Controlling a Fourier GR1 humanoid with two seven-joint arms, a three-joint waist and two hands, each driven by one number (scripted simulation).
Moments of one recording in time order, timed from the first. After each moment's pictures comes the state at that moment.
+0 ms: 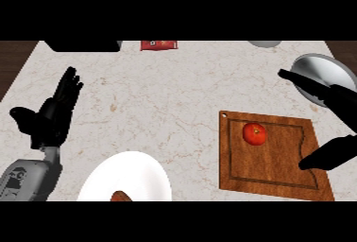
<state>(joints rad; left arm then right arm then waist) -0.23 0.35 -0.08 -1.45 0.18 0.21 0.05 -0.32 -0.69 0.14 -1.78 0.10 0.43 0.30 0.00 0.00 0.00</state>
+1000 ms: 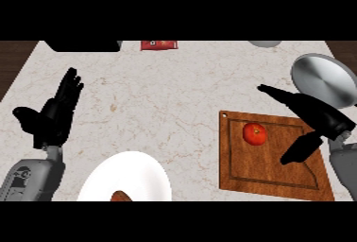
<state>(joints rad) -0.23 0.28 0.00 -1.43 0.11 0.15 0.05 -0.34 -0.52 0.16 -1.54 0.40 0.54 0.18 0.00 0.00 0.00</state>
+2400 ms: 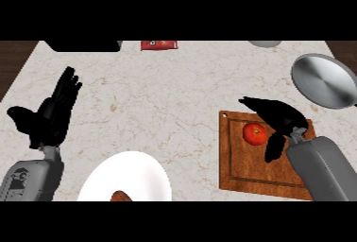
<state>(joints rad) -0.23 0.23 0.07 -1.47 0.05 0.08 0.08 -0.41 -0.35 0.23 -1.32 0.82 0.58 0.16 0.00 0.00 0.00</state>
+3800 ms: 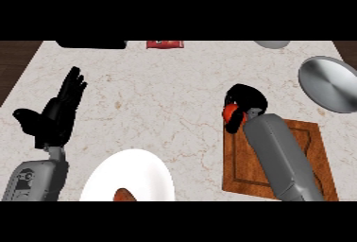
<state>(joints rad) -0.23 0.19 0.08 -1.48 0.01 0.05 0.07 -0.66 -0.06 0.03 -0.92 0.97 0.36 0.45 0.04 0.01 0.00</state>
